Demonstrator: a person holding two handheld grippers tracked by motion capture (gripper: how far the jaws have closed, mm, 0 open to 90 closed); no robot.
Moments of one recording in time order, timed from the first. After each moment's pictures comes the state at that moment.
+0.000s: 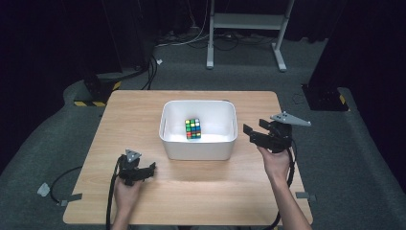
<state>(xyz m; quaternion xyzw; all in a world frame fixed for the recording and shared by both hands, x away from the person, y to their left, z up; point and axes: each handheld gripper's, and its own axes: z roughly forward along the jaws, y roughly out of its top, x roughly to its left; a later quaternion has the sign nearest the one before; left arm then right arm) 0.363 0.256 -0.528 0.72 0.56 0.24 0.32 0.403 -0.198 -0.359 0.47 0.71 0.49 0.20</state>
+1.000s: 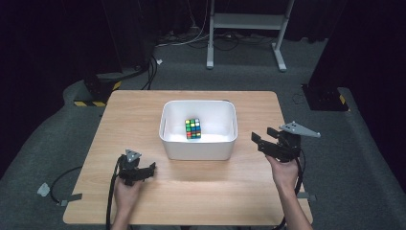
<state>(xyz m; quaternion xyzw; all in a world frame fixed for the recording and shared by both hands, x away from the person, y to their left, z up) 0.363 0.256 -0.528 0.72 0.56 0.24 0.32 0.384 -0.221 -0.375 0.48 0.70 0.48 0.21</state>
